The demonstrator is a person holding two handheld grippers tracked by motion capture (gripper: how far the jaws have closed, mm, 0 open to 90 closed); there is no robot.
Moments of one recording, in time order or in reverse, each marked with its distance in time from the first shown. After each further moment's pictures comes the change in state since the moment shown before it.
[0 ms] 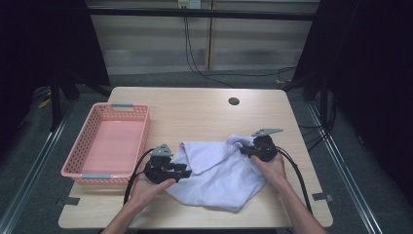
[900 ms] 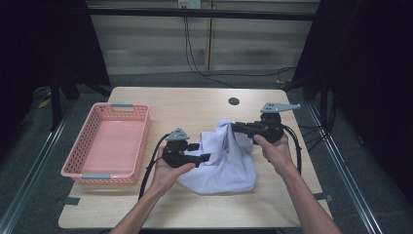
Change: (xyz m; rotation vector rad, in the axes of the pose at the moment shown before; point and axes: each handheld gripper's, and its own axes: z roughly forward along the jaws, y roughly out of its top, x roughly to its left) left arm -0.003 0.050 0.042 -0.139 0.002 -0.006; right arm 0.040 0.081 -0.074 -0.263 0.275 -0.064
